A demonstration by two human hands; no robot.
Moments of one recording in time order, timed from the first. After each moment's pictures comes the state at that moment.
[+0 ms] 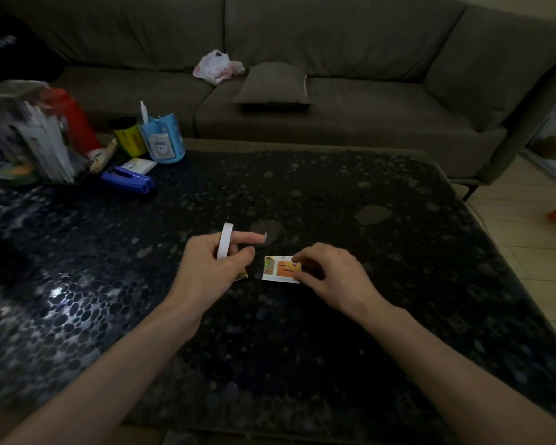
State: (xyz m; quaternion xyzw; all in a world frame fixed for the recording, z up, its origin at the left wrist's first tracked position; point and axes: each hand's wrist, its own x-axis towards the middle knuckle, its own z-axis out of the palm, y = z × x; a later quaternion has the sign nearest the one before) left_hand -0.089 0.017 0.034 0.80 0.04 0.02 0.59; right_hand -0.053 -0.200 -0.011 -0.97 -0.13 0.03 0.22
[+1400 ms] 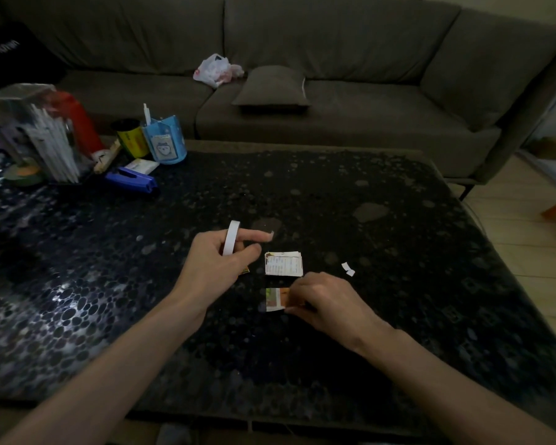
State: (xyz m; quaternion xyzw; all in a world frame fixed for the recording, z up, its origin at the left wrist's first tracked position) left_hand -0.094 0.020 0.029 0.80 0.00 0.01 0.60; right_hand -0.097 -0.199 -0.026 -0.93 -0.33 0.00 0.15
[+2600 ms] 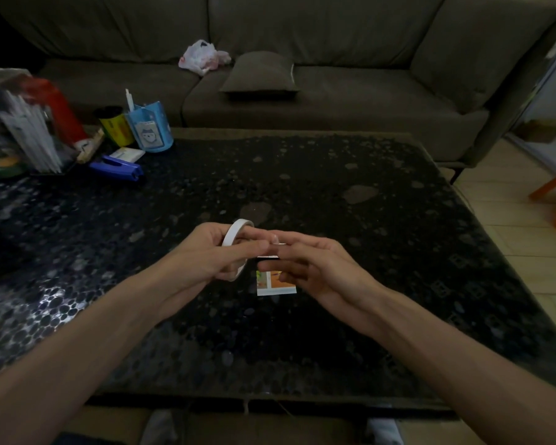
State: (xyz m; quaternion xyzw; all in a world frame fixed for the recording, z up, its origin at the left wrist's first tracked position) left_hand -0.089 0.035 0.020 0.72 -0.11 -0.23 0.64; right_hand -0.121 -0.186 0.018 -0.61 -0.03 0.22 0.76
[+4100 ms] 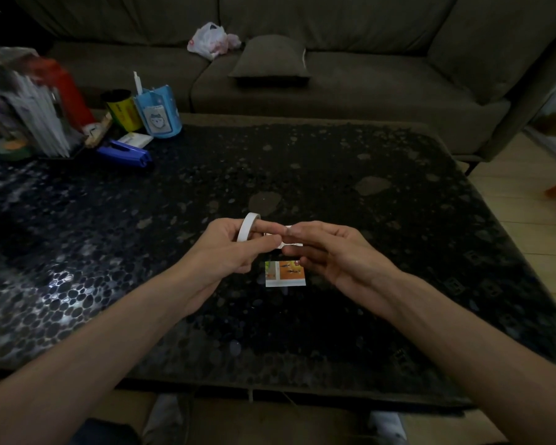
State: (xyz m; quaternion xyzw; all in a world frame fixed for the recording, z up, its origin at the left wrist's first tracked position) left_hand -0.089 0.026 -0.003 0.73 -0.09 -0.17 0.66; right_hand -0.102 -0.192 0.012 -0.61 0.07 0.22 0.76
